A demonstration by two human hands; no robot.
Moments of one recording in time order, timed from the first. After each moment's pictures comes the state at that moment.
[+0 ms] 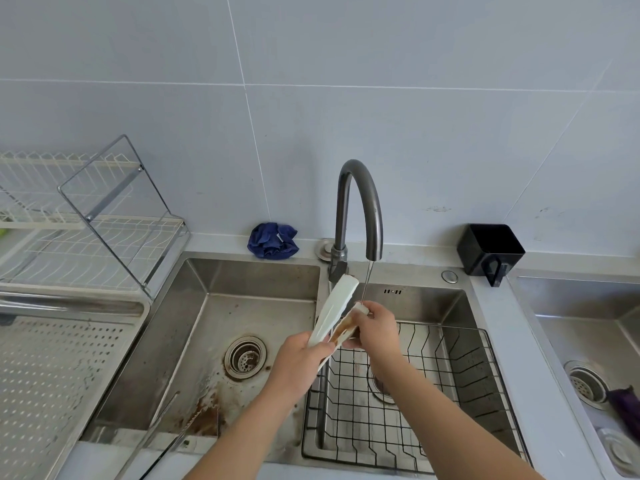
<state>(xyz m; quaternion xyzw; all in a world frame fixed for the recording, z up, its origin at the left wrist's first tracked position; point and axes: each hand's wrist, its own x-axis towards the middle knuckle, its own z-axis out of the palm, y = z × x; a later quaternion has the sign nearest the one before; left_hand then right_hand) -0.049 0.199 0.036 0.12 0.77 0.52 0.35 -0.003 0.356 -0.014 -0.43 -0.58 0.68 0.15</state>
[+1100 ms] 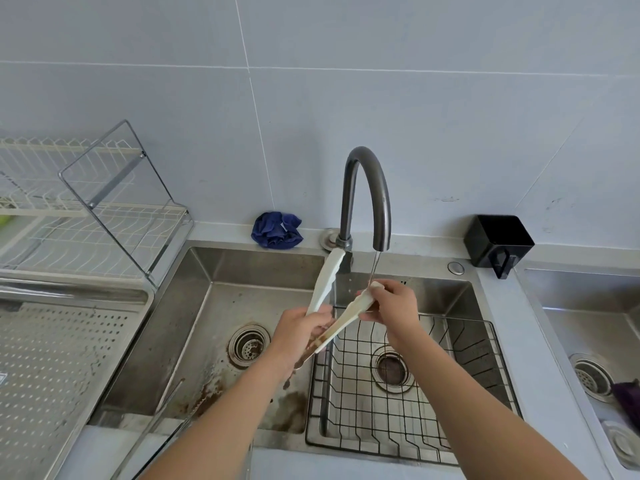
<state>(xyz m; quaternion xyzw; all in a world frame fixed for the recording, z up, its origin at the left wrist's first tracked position) -0.087 0.207 0.011 0.10 0.70 0.58 0.40 -0.006 0.384 0.000 -0.42 -0.54 0.71 0.17</state>
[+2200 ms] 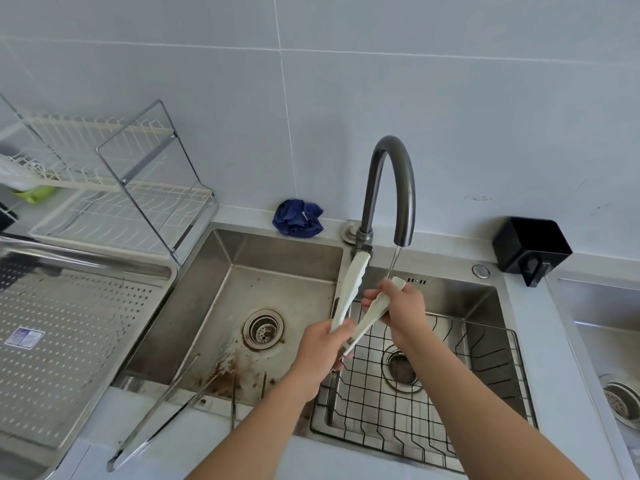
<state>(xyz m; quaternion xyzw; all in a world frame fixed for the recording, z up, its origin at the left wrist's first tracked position) -0.043 0.212 -0.019 0.03 0.69 0.62 0.38 -0.015 0.379 -0.012 -0.42 -0.48 0.75 0.16</state>
